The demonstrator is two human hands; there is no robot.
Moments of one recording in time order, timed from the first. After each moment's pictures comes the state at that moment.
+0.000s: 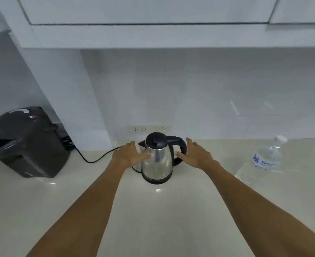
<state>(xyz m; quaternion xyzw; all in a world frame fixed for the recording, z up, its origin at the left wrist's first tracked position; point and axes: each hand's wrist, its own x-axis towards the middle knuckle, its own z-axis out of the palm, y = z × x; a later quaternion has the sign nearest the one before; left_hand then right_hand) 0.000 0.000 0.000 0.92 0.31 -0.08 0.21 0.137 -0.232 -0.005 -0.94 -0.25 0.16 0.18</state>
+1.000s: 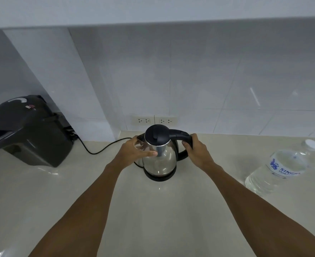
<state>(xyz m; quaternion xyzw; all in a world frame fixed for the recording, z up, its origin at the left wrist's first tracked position) 0.014 0.013 -0.045 0.80 0.27 0.06 0.53 0.171 -0.220 -0.049 -0.86 -0.25 0.16 0.40</state>
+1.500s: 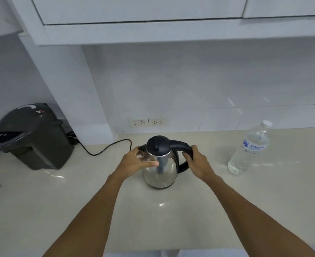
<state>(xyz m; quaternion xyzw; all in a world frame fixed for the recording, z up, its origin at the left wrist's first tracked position) -0.079 -0.051 -0.020 0.81 0.23 0.03 0.54 0.058 -0.295 -0.032 -0.89 -0.21 0.13 0.39</state>
